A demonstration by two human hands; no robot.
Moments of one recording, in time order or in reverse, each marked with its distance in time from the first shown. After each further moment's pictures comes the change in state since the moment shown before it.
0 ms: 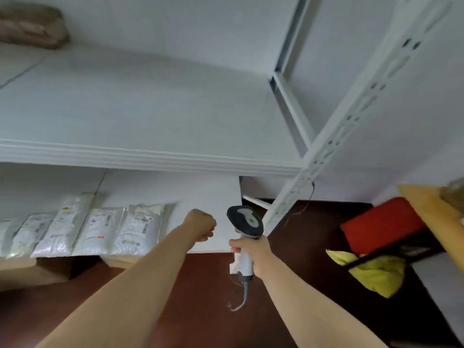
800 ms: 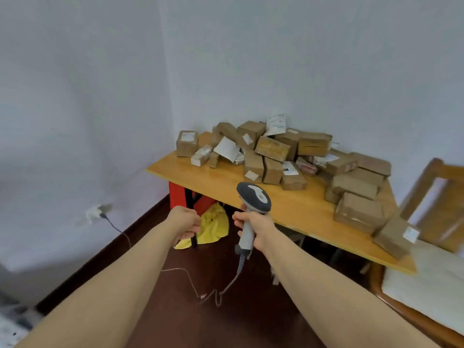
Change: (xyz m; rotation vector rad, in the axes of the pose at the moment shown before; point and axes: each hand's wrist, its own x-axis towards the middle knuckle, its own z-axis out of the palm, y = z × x) left_hand -0.233 0.101 0.540 0.478 -0.655 0.473; right_hand -0.211 0.167 -0.543 0.953 0.690 -0.226
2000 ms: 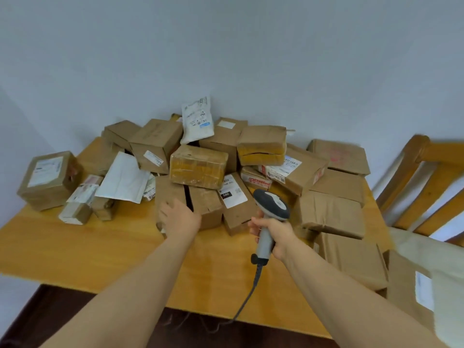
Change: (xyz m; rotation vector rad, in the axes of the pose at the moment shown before) left_hand 0.368 0.185 0.294 0.672 0.205 0.075; right_hand 0.350 -0.151 -0.218 0.177 0.354 0.162
